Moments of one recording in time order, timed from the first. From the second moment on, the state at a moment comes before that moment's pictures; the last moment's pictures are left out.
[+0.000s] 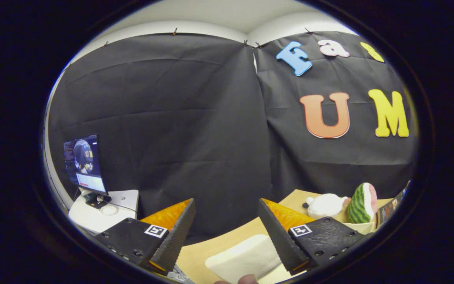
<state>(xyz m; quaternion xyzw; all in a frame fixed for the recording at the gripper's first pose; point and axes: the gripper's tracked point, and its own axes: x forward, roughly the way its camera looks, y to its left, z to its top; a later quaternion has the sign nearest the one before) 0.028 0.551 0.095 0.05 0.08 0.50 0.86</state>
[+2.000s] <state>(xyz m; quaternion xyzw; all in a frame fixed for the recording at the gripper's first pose) 0.170 0.080 -0.202 0.10 0.43 0.11 0.89</state>
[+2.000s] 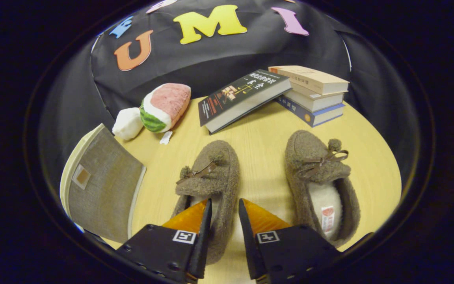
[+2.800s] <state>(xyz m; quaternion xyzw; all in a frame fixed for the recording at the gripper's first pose) 0.159 0.103 -0.127 0.31 0.40 0.19 0.84</state>
